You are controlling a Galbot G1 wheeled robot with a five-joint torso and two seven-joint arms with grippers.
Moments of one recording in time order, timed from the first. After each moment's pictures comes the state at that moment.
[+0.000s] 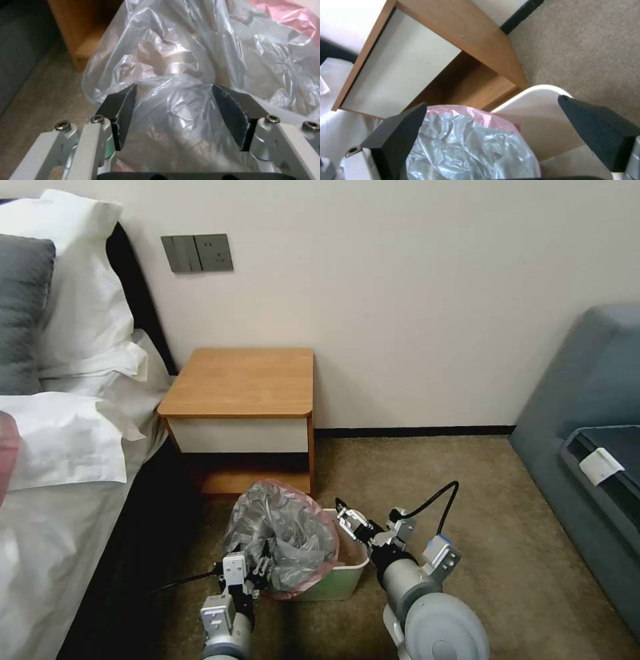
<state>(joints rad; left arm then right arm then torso) 1.74 -1.47 -0.32 -2.09 -0.16 0.23 -0.28 -1.41 1.23 0.02 2.23 1.07 -0.17 0.69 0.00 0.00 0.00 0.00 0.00</state>
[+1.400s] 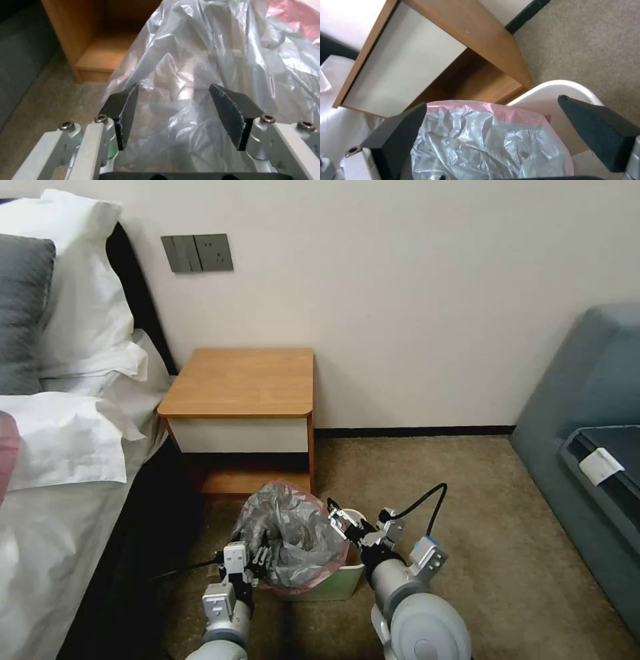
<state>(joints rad) 1.67 -1.43 -0.33 -2.05 -0.19 0.23 -0.29 -1.40 1.27 -0.01 2.18 1.01 -0.16 0.67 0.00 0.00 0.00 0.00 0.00</state>
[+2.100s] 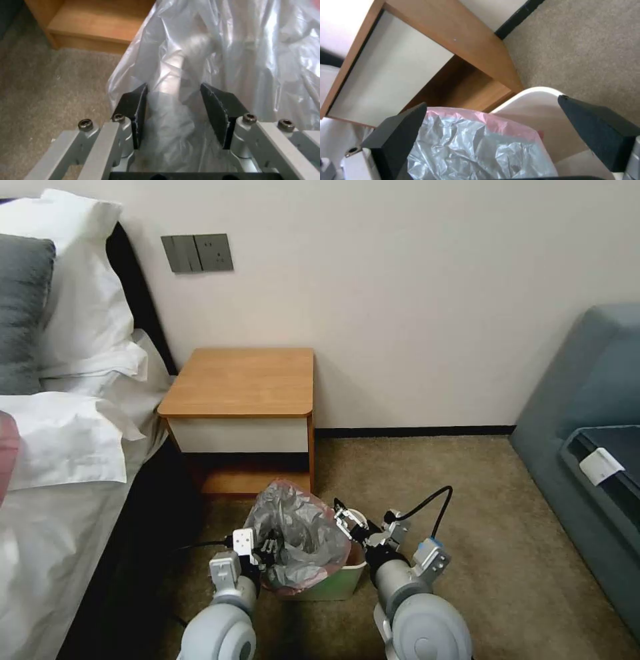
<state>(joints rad) 1.51 -1.34 -0.29 -2.08 -0.50 0.55 -0.45 -1.43 1.30 0.02 2.17 0.98 -0.15 0.66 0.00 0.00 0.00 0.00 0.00</state>
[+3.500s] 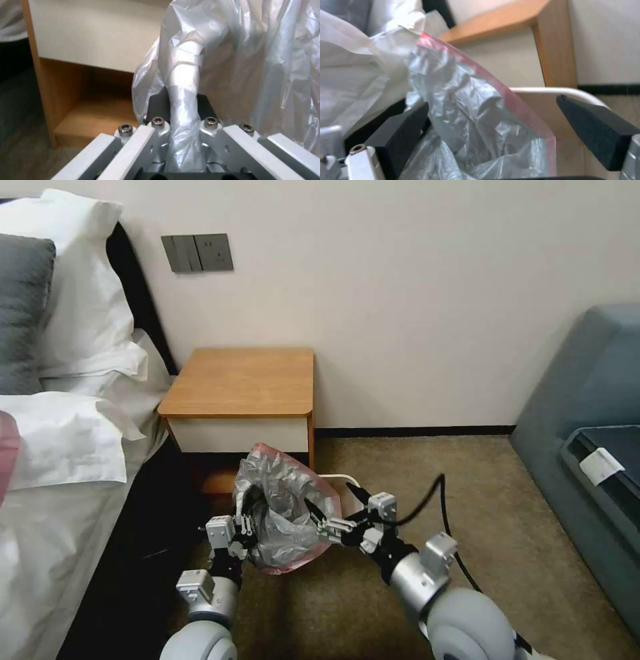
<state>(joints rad) 1.64 -1.35 -0.37 -2.07 -0.32 -0.06 -0.19 -1.31 1.02 -0.03 2.22 0.69 -0.24 0.23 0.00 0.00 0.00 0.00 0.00</state>
